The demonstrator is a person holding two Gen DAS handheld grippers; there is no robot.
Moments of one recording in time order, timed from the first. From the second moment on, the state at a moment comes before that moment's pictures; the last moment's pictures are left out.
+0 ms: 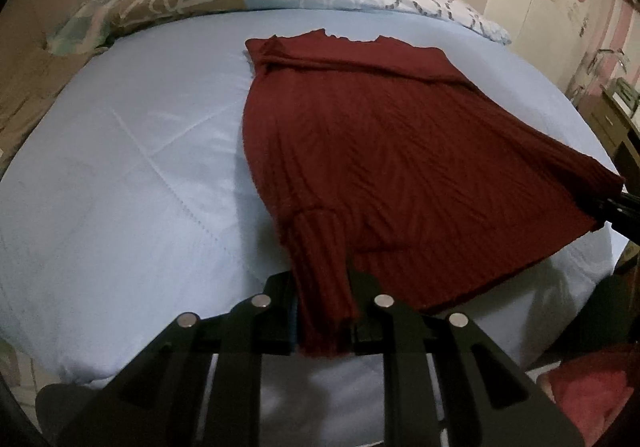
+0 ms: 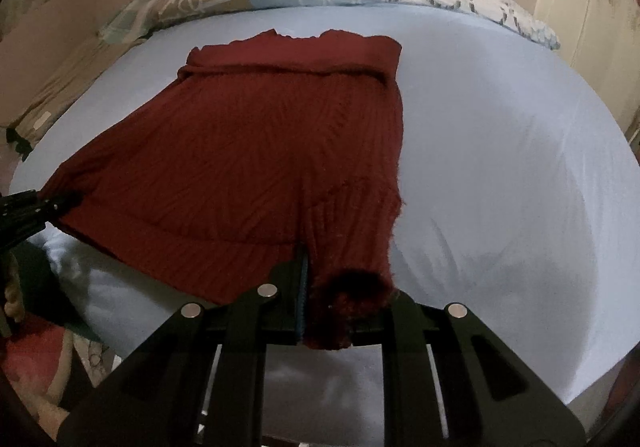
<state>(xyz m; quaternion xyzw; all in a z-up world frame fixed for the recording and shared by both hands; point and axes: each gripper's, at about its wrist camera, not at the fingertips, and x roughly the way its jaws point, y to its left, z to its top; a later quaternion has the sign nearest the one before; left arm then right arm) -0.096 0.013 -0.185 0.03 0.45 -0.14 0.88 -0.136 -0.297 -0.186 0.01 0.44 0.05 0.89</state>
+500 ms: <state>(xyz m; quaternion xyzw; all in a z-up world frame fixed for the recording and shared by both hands) -0.012 -0.006 -0.143 0.07 0.35 -0.10 0.93 -0.068 -0.300 -0.150 0.01 0.35 0.04 0.94</state>
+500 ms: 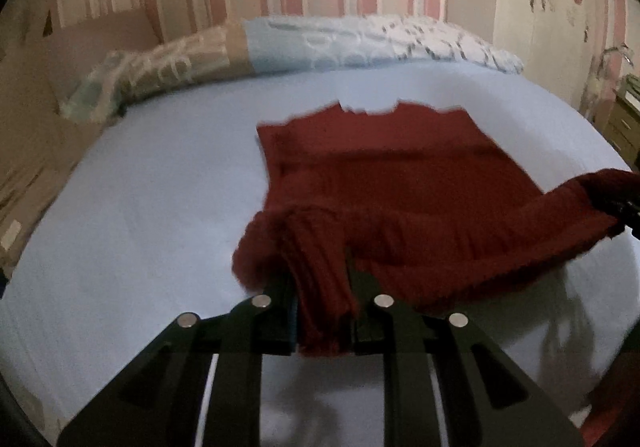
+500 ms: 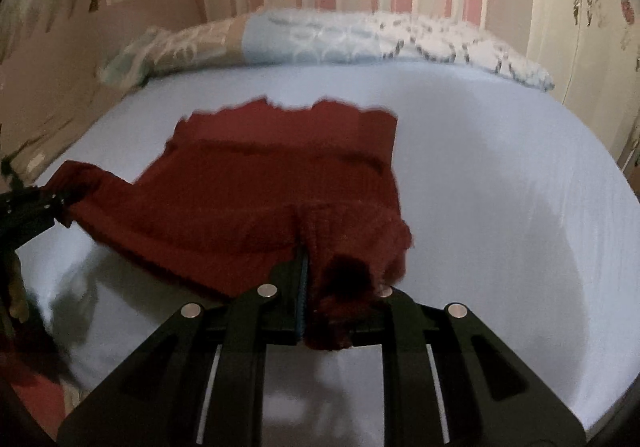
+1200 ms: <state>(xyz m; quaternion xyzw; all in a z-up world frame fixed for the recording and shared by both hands) 0.254 -0.045 -0.182 0.10 0.40 -0.08 0.91 0.195 -0.323 -0.177 0.03 0.42 0.00 0.91</state>
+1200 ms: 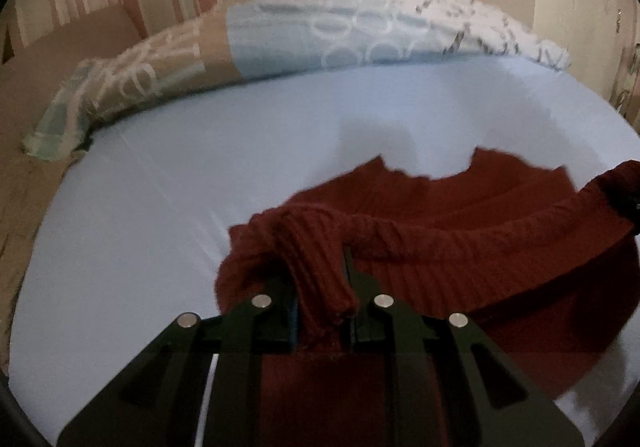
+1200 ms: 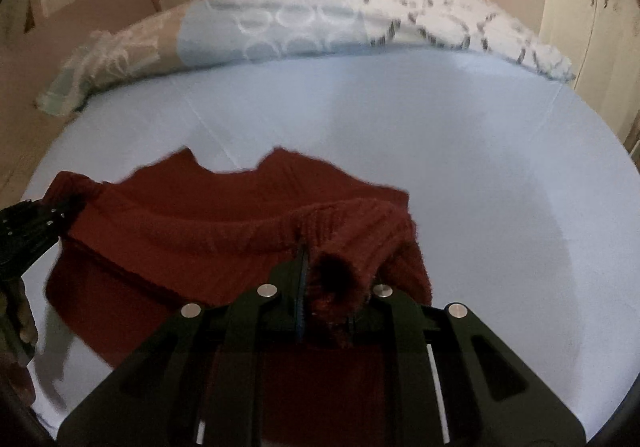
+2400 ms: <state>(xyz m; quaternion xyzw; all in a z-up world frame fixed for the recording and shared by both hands) 0.270 -0.038 -0.198 0.11 0.41 -0.06 0.90 0.230 -0.308 -0.204 0.01 0.43 0.03 0.90</state>
